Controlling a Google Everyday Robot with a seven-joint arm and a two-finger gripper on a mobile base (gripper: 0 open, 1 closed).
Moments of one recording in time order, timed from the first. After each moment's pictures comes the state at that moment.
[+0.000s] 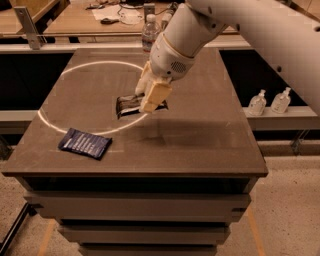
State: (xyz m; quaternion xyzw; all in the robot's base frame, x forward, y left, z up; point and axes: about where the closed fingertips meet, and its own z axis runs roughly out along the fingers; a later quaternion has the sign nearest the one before) arm 0.559 0.029 0.909 -0.75 0.60 0.16 0.22
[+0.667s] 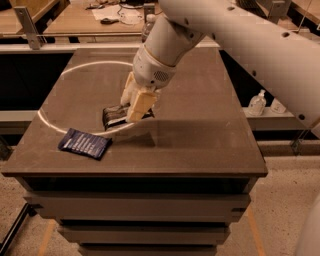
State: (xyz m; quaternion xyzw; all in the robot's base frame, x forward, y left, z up) arm 0.547 0.071 0.886 -0.78 0.56 0.18 0.20
